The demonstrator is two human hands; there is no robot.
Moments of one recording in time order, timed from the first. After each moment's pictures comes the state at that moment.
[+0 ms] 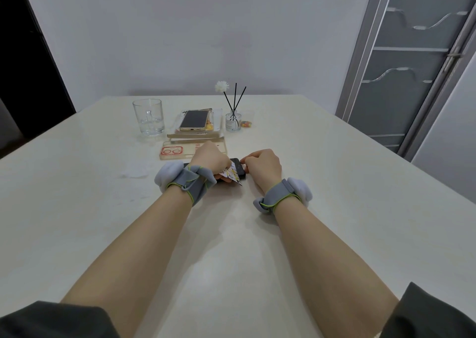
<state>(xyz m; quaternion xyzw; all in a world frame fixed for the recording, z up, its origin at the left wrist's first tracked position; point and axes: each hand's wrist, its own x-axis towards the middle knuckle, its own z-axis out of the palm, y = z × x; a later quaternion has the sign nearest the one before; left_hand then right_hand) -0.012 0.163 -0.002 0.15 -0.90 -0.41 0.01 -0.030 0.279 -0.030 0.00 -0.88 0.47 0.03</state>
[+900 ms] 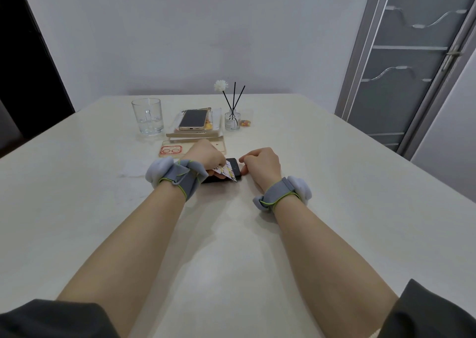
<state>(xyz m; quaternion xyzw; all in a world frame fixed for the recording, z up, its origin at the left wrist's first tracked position) -0.014 0.152 -0.002 0.14 -0.89 -0.43 0.02 -0.032 0.280 -0.031 0.01 -0.87 0.49 0.02</state>
